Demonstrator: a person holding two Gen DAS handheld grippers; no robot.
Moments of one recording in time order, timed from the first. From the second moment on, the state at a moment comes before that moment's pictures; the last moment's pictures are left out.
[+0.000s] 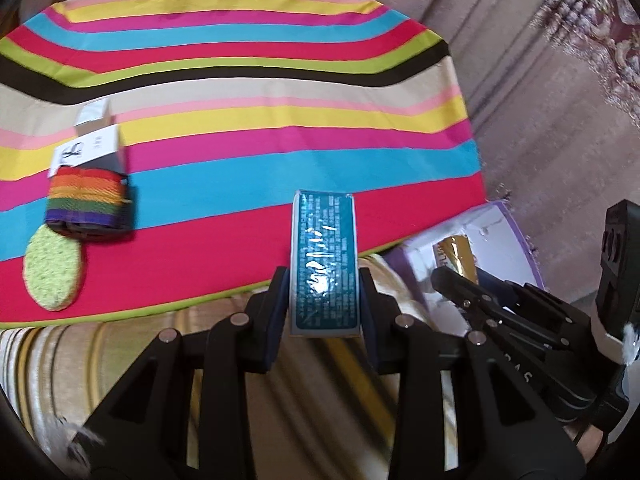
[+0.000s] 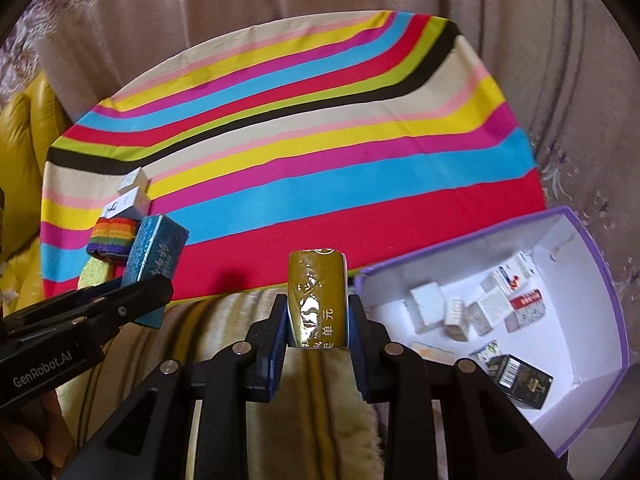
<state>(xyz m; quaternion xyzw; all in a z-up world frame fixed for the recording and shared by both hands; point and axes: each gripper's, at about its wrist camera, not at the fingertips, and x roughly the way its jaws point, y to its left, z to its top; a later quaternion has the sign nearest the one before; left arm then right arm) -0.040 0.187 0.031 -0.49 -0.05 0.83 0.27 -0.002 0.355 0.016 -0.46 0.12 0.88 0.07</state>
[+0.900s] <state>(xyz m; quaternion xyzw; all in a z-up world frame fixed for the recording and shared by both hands) -0.014 0.313 0.032 -0.51 0.00 0.76 0.41 0.070 0.462 0.006 -0.45 0.18 0.84 0.24</state>
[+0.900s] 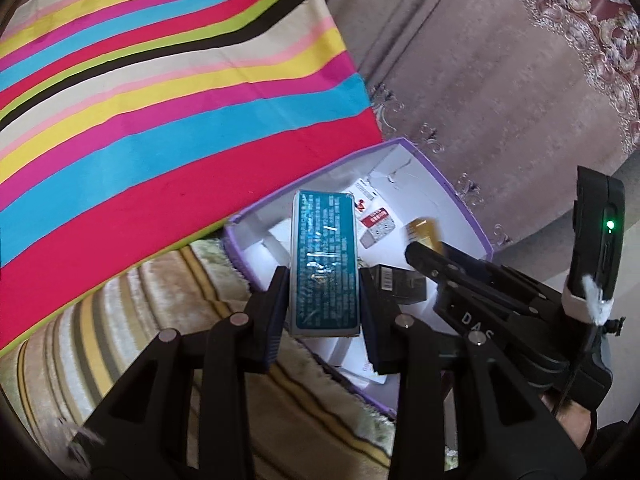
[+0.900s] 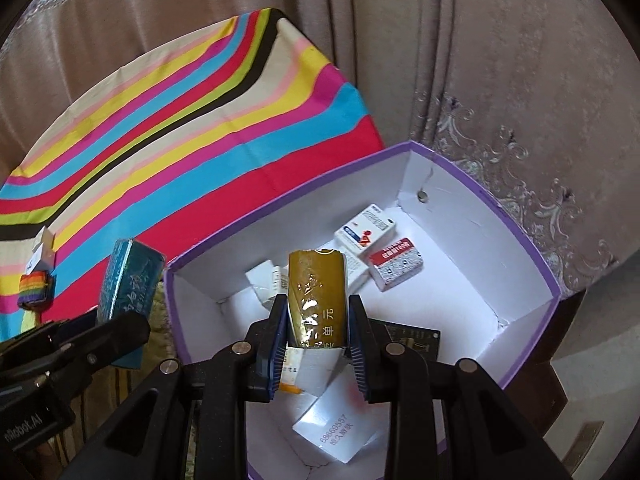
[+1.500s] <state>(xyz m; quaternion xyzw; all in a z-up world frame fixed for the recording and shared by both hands) -0.013 0.300 0.032 -0.51 -0.02 0.76 0.40 0.071 0.457 0.007 -0.45 0.18 0.84 0.24</state>
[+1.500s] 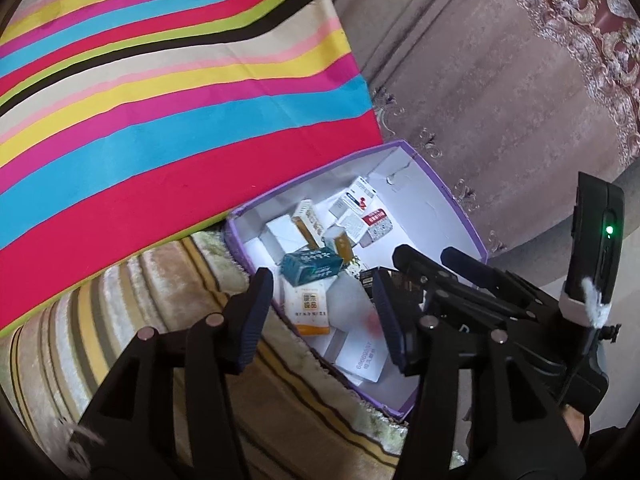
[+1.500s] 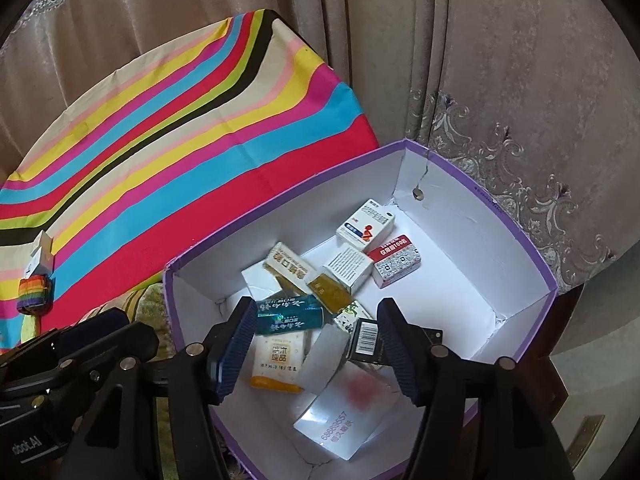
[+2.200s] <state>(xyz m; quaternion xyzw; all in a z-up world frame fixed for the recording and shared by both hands) -0.031 0.183 0.038 -0.50 -0.14 0.80 0.29 0.039 0.376 0.021 -0.46 0.13 0.87 0.15</state>
